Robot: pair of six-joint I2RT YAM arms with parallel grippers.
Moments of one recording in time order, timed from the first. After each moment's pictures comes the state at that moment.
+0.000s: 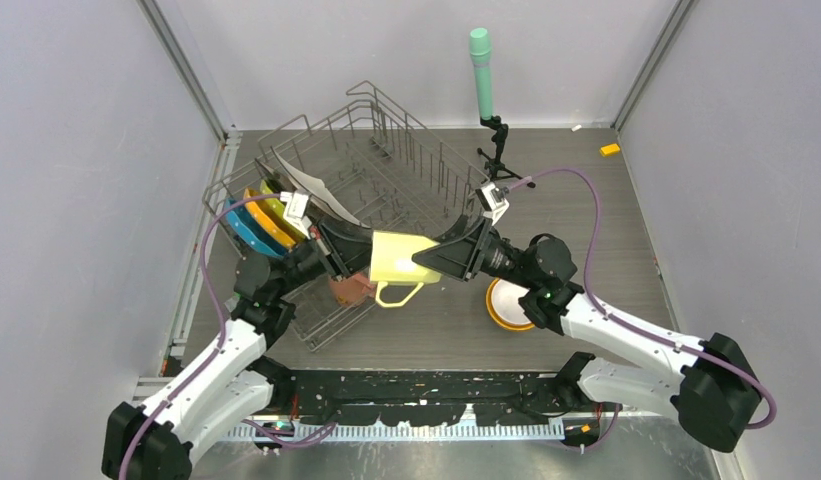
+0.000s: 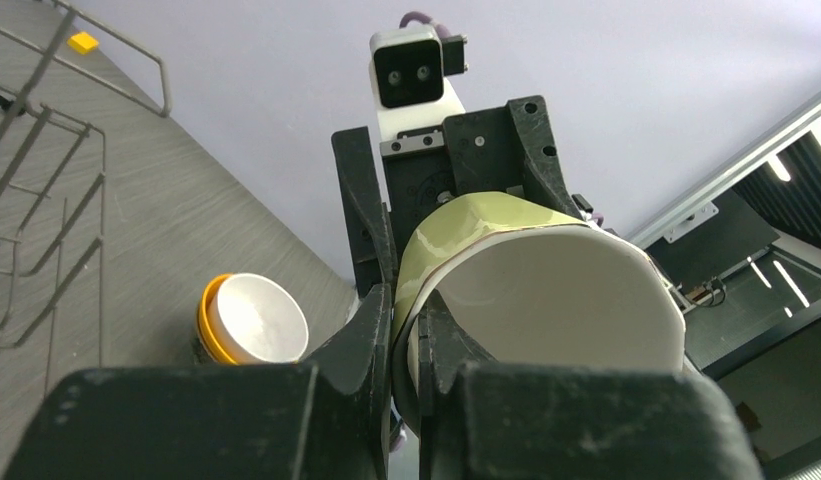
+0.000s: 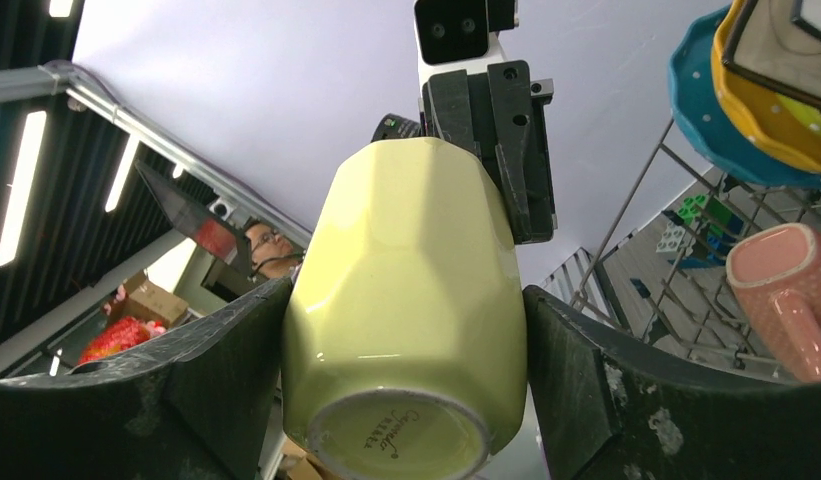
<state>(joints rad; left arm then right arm) -0.45 0.81 0.46 0.78 0.66 -1.10 0.78 1.05 0.58 0.89 -0.49 1.23</state>
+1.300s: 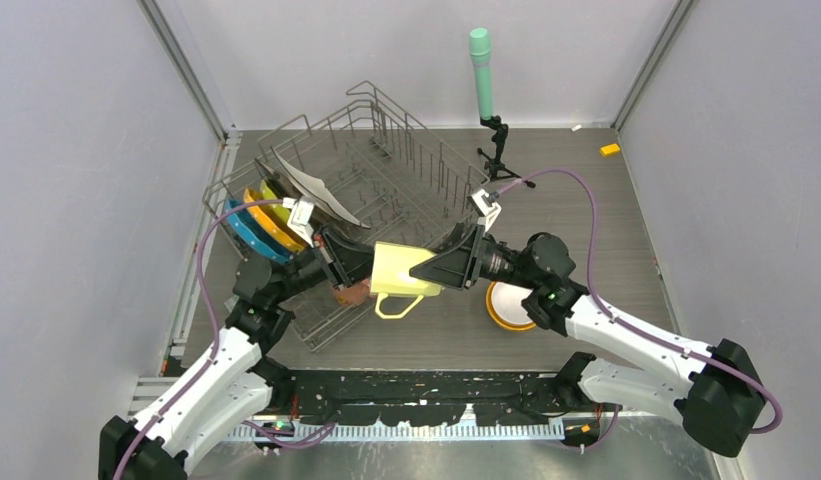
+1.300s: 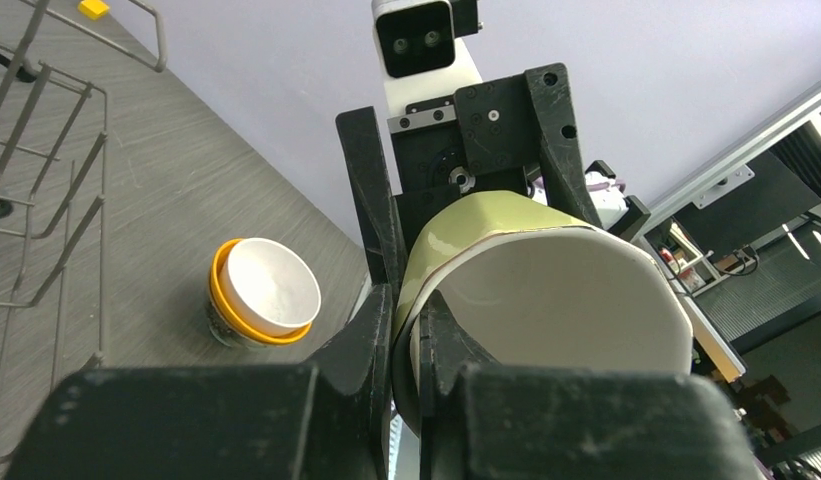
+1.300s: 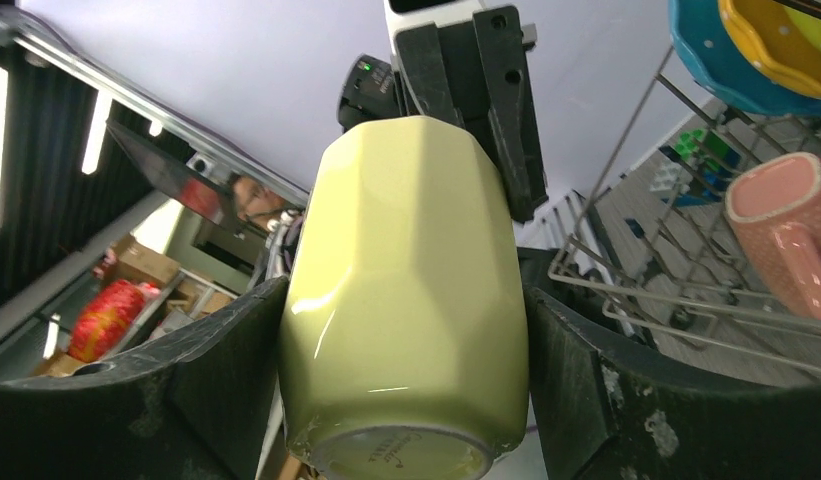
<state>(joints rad) -0.48 0.72 0.47 0.59 0.66 -0.99 0.79 1.00 0.59 0.75 -0.59 1.19</state>
